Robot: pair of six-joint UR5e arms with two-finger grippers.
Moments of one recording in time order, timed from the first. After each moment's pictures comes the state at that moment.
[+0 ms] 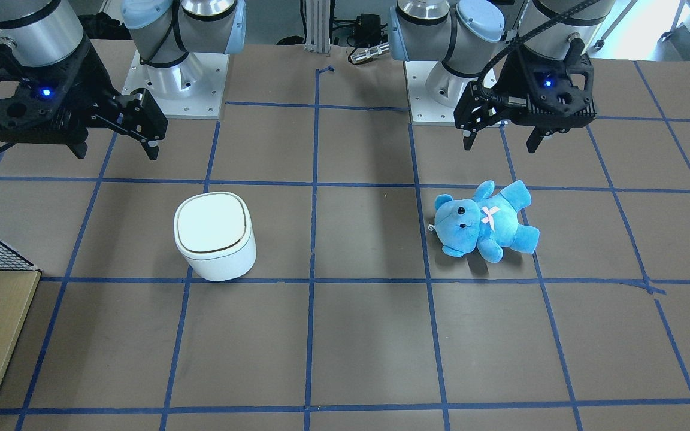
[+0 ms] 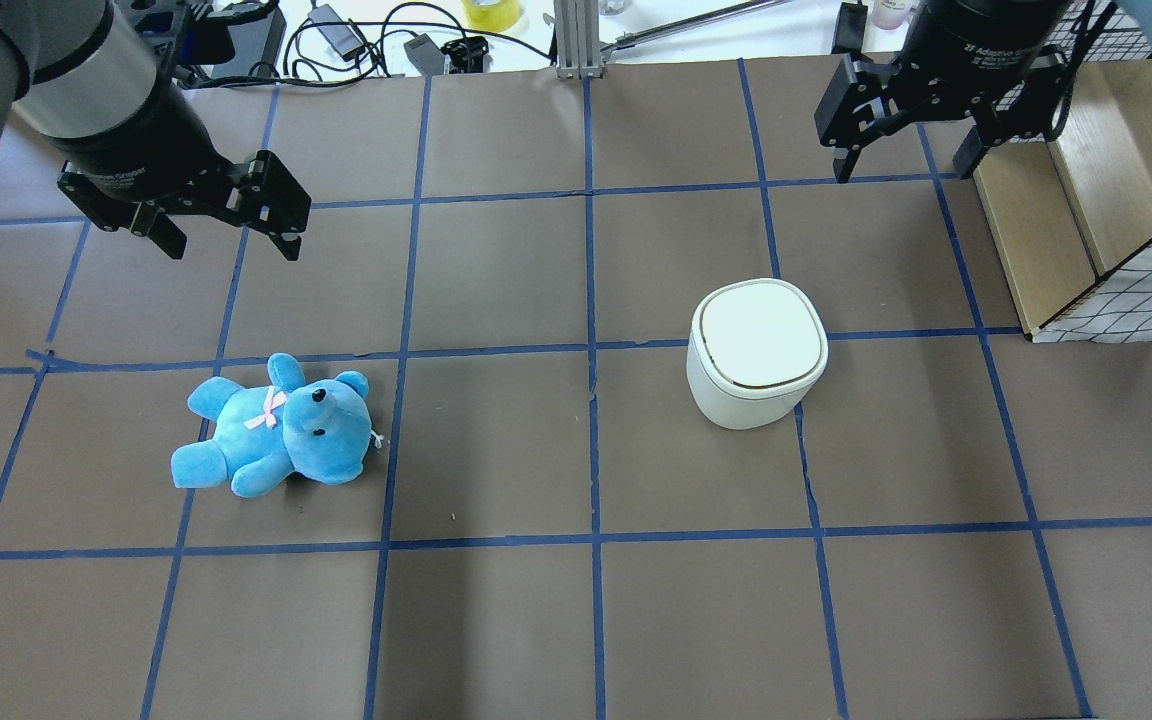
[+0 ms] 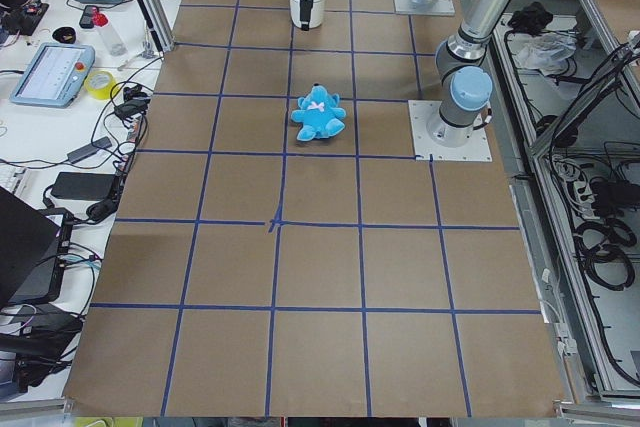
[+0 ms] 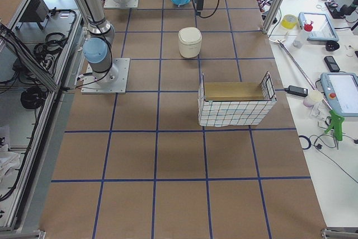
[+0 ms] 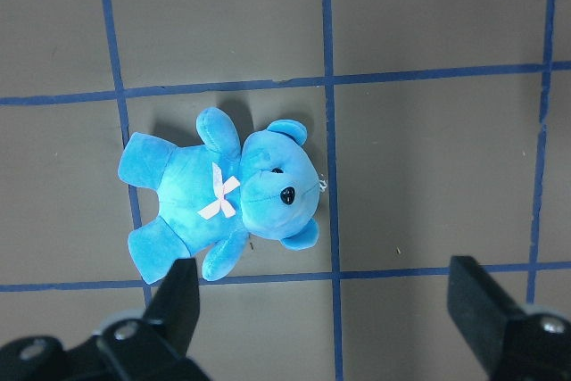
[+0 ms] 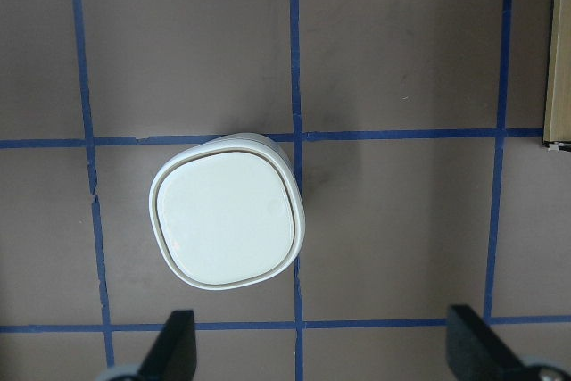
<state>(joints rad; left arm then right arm) -1.54 -1.51 -1.60 -1.55 1.60 0.08 1.55 -1.51 1.42 -1.48 -1.56 -0.01</state>
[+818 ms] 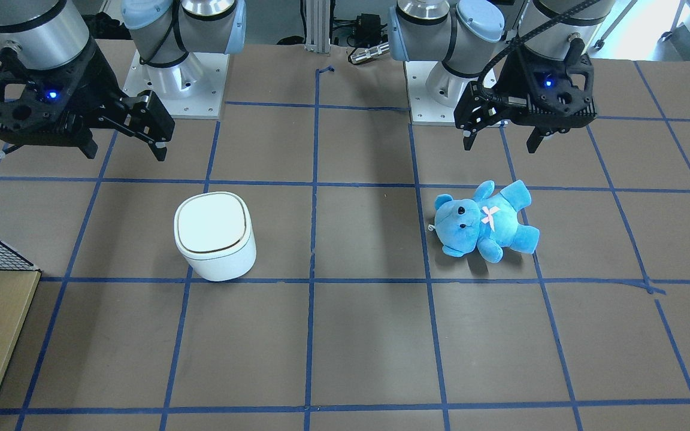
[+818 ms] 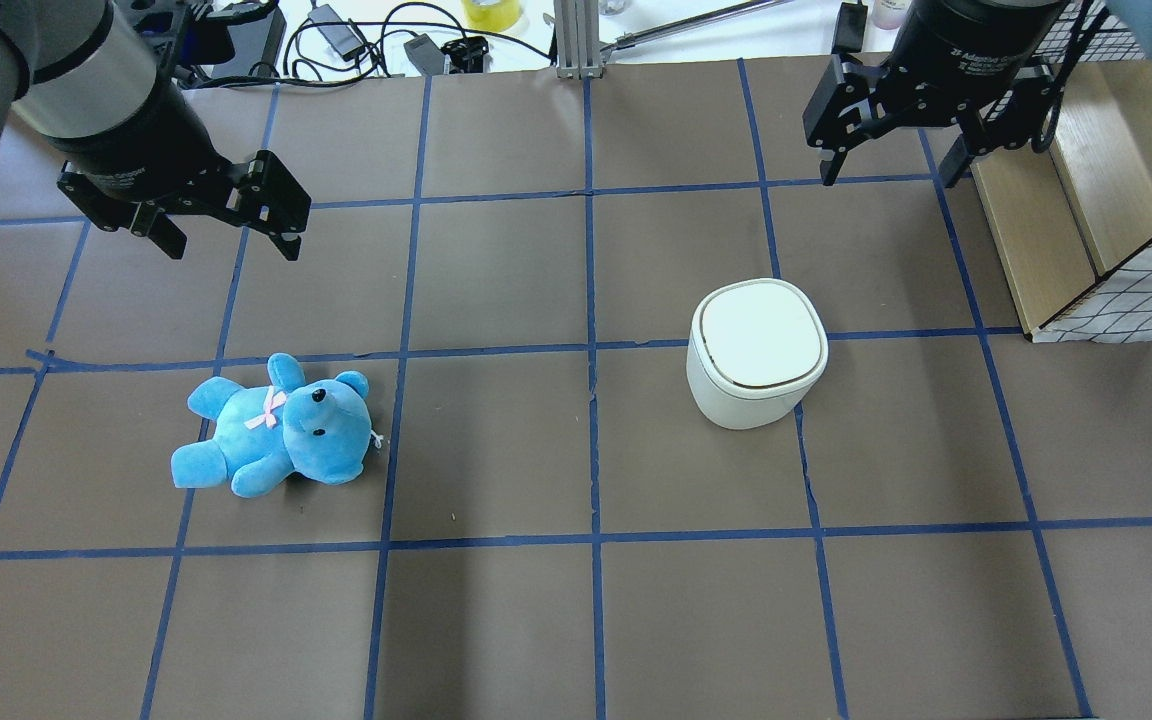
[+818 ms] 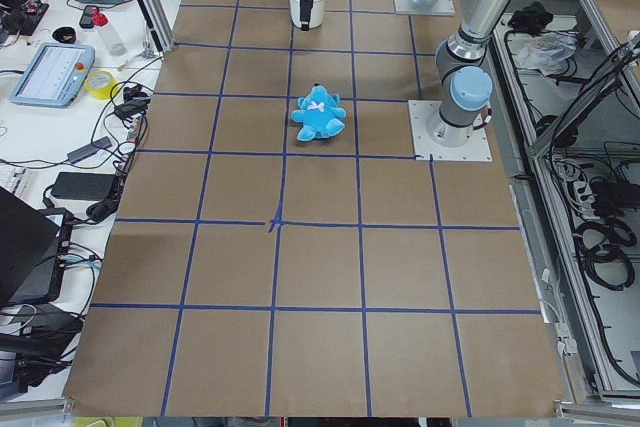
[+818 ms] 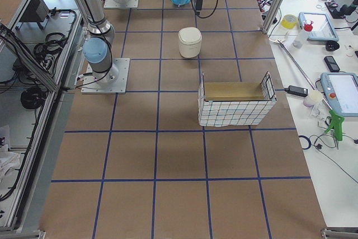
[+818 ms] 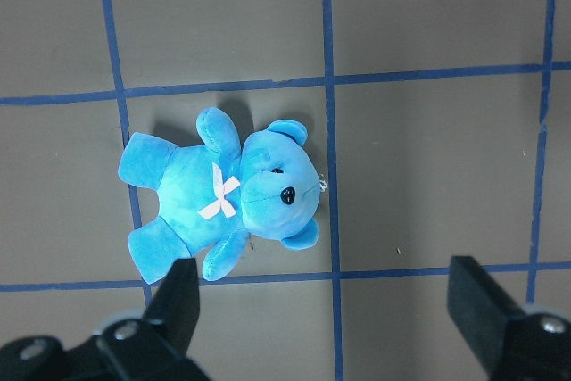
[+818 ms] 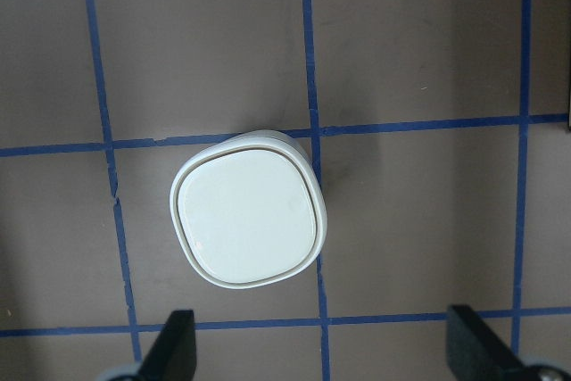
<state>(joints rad) -1.54 -1.51 -1.60 -1.55 1.60 0.08 1.56 -1.51 1.43 -1.48 -1.52 0.06</state>
